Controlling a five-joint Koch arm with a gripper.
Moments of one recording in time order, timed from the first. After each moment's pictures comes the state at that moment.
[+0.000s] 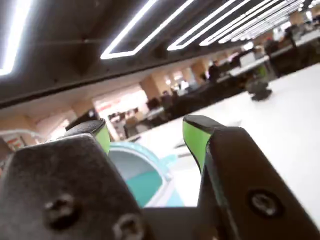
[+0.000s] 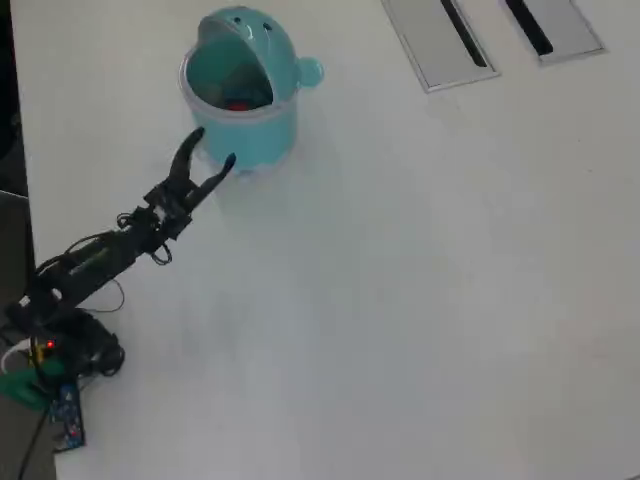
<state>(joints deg) -24.6 106.9 108.4 -23.2 -60.1</state>
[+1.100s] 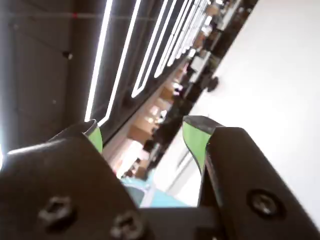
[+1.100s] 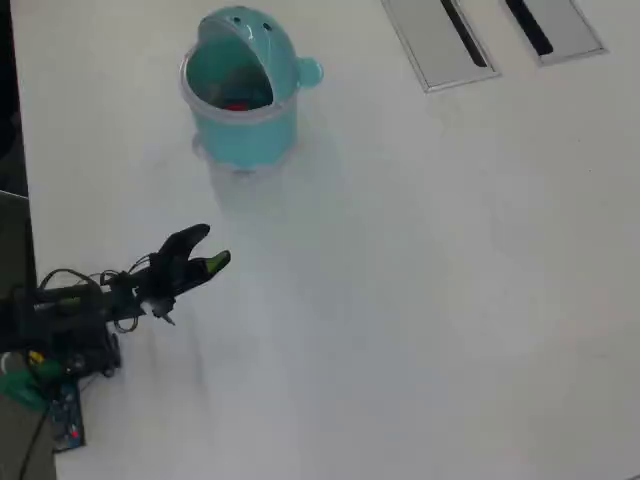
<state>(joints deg) -4.0 130.5 147.9 -32.5 -25.1</state>
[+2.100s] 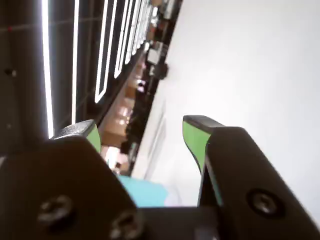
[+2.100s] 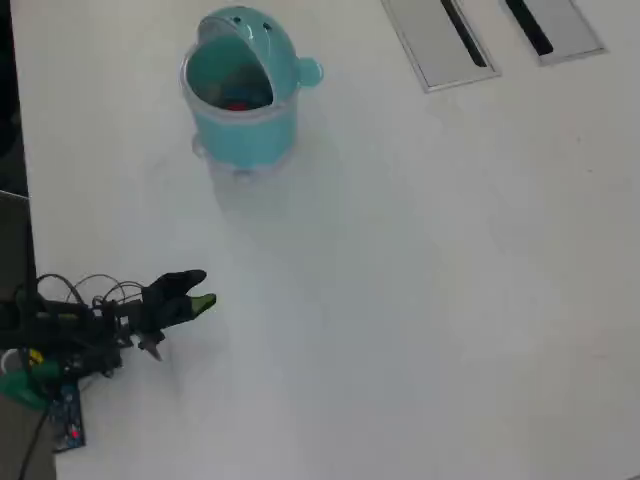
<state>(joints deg) -0.4 131.2 176.6 -45.4 -17.6</state>
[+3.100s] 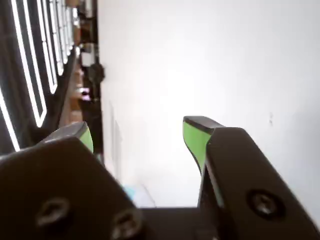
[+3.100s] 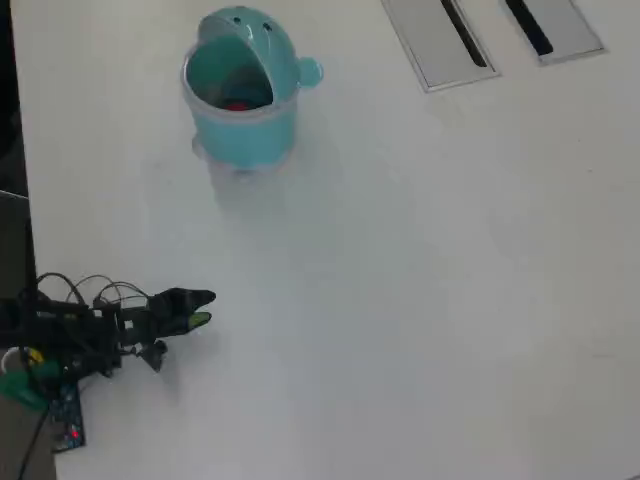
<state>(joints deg) 1.3 131.2 177.1 -23.1 -7.6</state>
